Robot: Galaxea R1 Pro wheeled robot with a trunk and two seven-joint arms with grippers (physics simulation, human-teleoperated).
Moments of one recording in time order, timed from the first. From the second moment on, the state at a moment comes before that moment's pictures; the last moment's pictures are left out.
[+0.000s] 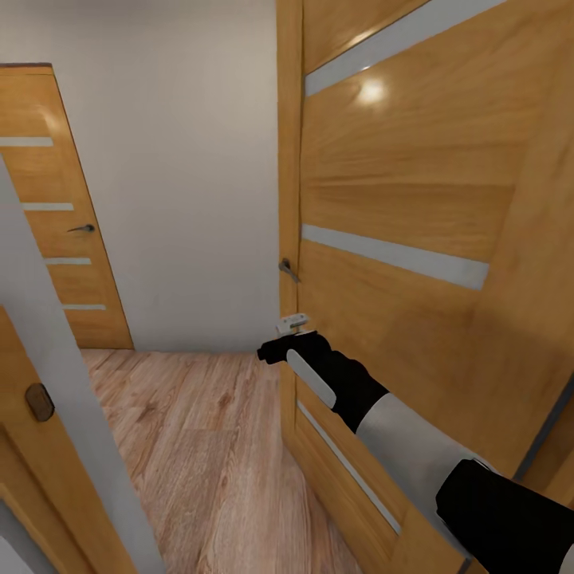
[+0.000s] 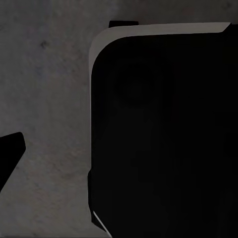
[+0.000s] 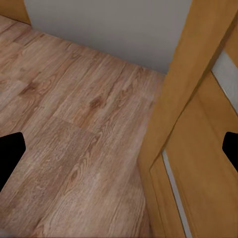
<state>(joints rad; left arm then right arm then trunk) 0.00 0.02 0.02 -0.08 0.01 -0.01 0.02 -1.04 0.17 0.72 -0.84 -0.61 0.69 -0.31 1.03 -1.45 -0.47</state>
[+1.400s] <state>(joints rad) 0.00 0.02 0.02 -0.08 0.01 -0.01 0.01 -1.04 0.17 0.72 -0.84 -0.60 0.69 -0.32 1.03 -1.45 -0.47</state>
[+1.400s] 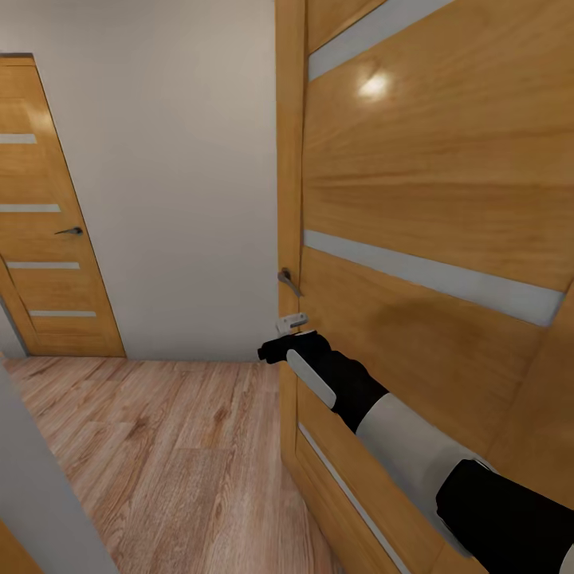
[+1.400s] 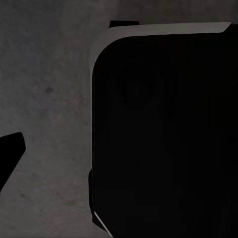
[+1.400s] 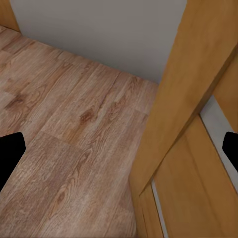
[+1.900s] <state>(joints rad) 0.00 0.02 0.02 -0.08 0.01 -0.01 0.02 -1.04 0.17 0.72 -0.84 -0.60 0.69 -0.32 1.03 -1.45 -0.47</state>
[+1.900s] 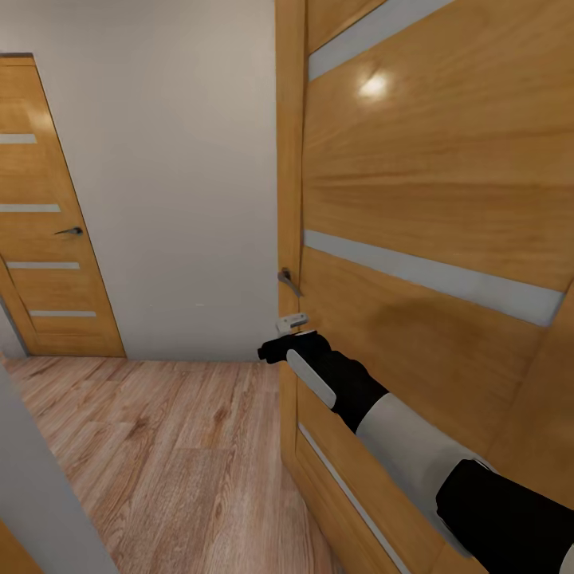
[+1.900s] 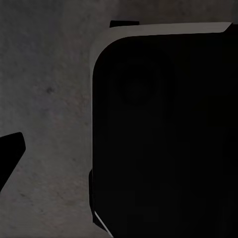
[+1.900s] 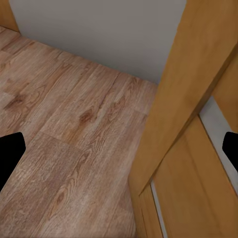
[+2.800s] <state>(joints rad) 0.00 0.02 0.02 -0.08 0.01 -0.01 0.02 -1.04 0.17 0.79 -0.95 -0.59 0.79 -0.63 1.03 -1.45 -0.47</state>
